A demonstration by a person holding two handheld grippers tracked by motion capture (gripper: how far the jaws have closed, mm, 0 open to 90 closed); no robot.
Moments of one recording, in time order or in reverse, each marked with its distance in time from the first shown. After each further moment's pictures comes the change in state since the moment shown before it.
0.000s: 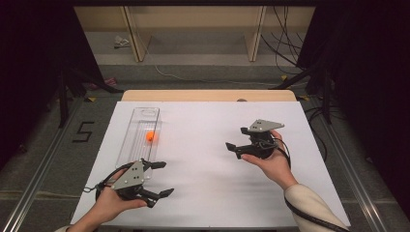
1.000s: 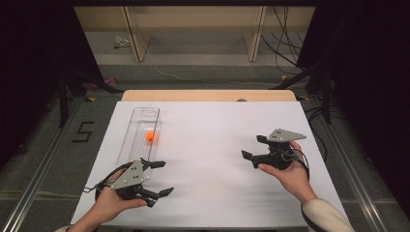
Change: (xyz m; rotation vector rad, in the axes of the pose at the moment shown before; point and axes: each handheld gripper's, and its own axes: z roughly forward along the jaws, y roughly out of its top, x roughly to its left) left arm 0.001 0.000 -0.001 -0.006 0.012 -0.005; right arm -0.004 -0.027 -0.046 -0.007 -0.033 0.035
